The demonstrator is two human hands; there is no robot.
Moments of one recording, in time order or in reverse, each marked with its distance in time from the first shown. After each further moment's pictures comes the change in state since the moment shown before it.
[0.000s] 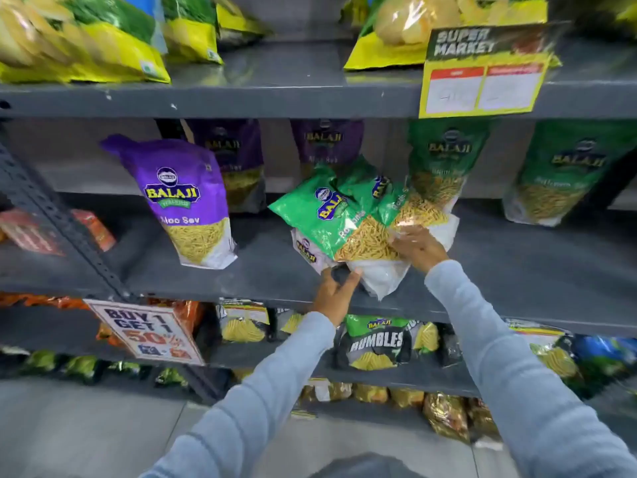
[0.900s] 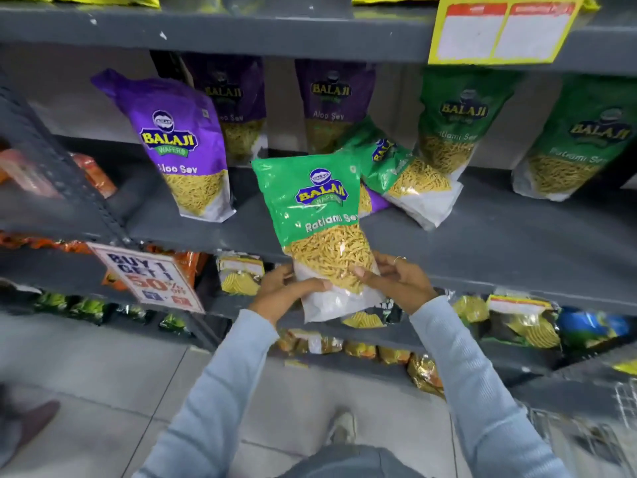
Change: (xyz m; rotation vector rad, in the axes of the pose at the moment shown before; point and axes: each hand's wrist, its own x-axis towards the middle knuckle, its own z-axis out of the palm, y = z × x) left_hand -0.092 -0.008 -0.058 -0.249 -0.010 -0.093; right_hand -0.138 -0.003 0.021 0.265 -0.314 0.085
